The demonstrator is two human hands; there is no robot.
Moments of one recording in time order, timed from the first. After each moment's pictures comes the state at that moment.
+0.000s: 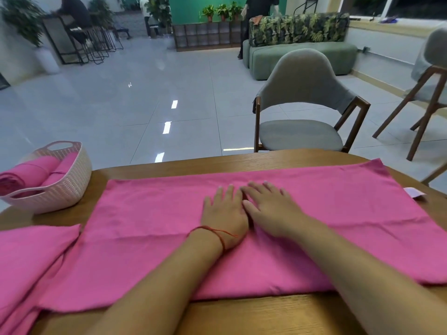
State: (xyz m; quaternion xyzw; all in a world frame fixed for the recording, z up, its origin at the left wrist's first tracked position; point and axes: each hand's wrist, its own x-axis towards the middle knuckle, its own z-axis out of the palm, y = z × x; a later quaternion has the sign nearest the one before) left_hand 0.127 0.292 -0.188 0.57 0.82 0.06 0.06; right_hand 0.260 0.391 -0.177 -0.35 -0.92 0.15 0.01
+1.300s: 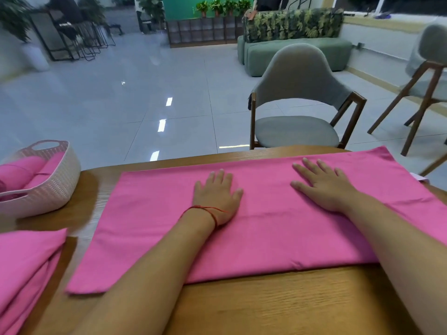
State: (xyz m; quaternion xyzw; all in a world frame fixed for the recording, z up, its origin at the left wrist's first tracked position) left_hand 0.091 0.328 -0.180 0.56 0.83 0.05 0.07; right_hand 0.359 0.512 -0.183 -0.43 -0.90 0.07 -0.02
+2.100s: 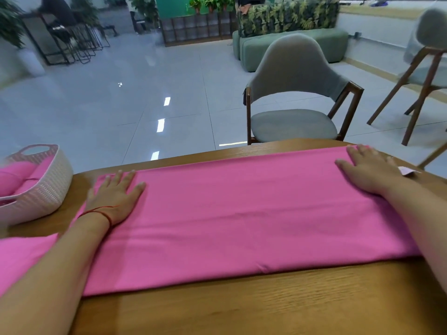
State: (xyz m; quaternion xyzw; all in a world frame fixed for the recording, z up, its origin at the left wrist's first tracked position) left_hand -0.115 0.224 -0.190 0.39 0.92 0.03 0.05; right_hand 0.436 0.574 -0.182 -0.59 -0.81 0.04 0.02
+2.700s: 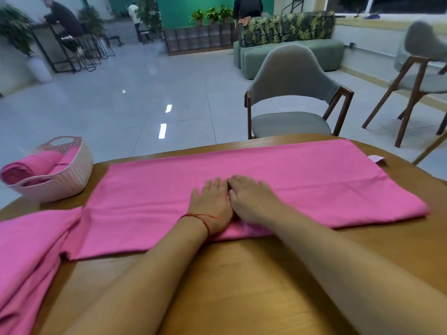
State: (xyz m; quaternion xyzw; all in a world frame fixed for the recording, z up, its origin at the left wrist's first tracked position) left_hand 0.127 0.249 -0.177 0.56 0.82 0.05 0.09; right_hand 0.249 0.329 -0.164 -0.37 -0.92 0.14 0.03
